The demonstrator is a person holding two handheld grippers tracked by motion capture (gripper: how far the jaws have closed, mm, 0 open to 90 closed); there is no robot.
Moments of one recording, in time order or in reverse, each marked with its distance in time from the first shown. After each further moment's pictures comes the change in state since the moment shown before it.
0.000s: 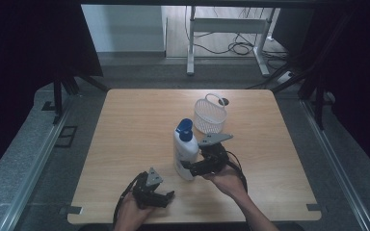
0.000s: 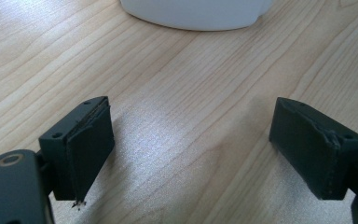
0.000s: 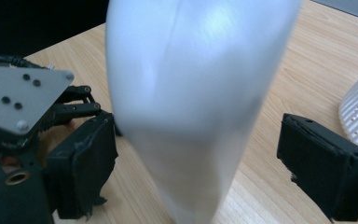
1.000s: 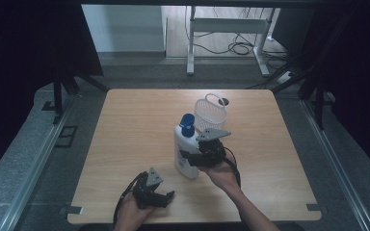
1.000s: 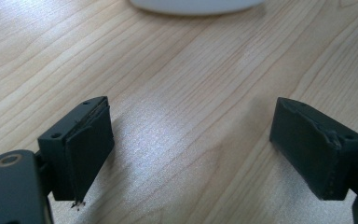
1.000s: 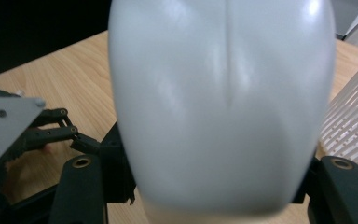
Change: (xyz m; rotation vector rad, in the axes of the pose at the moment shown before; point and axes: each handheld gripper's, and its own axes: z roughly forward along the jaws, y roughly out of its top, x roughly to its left) left arm 0.000 0.000 0.000 0.000 0.000 -0.002; right arm -0.007 0.009 0.006 -0.054 -0.057 -0.003
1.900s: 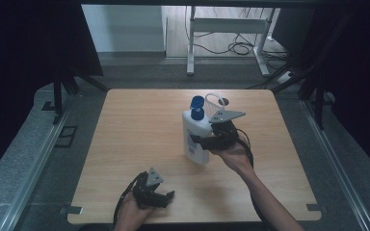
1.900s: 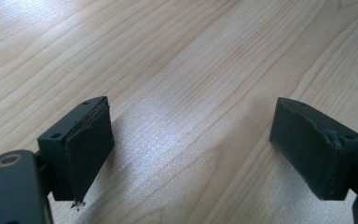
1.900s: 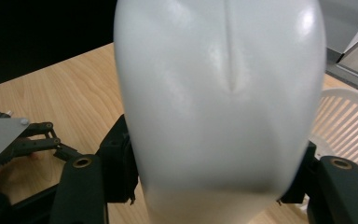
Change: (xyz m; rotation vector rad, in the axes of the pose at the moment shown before) left arm 0.000 0.000 0.000 0.003 0.001 0.005; right arm -0.046 0.029 -0.023 -0.021 0.030 -0.049
